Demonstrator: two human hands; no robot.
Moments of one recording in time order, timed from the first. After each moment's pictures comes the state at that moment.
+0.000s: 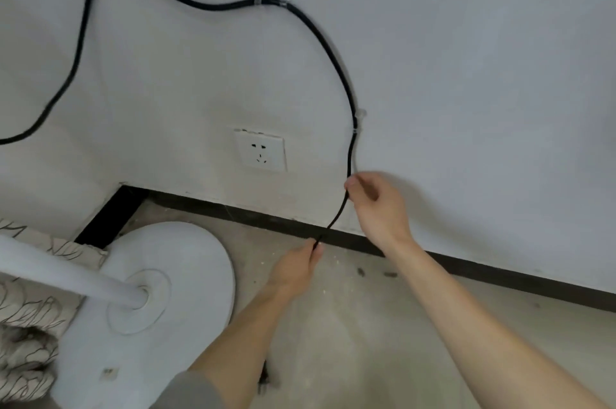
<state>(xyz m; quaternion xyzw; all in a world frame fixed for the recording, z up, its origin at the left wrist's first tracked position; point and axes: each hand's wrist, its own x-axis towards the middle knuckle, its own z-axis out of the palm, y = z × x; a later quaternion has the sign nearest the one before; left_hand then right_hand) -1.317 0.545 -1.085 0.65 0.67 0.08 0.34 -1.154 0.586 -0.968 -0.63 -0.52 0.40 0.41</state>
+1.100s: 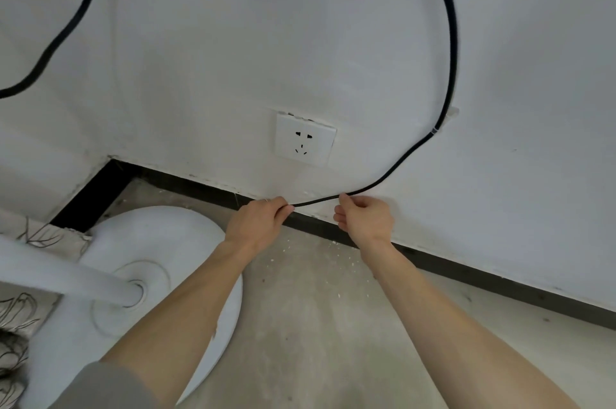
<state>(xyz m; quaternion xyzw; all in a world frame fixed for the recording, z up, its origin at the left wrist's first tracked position) -1.437 0.615 -1.077 0.72 0.66 0.14 0.16 -1.242 0.619 -1.029 -0.74 -0.36 0.43 0.38</state>
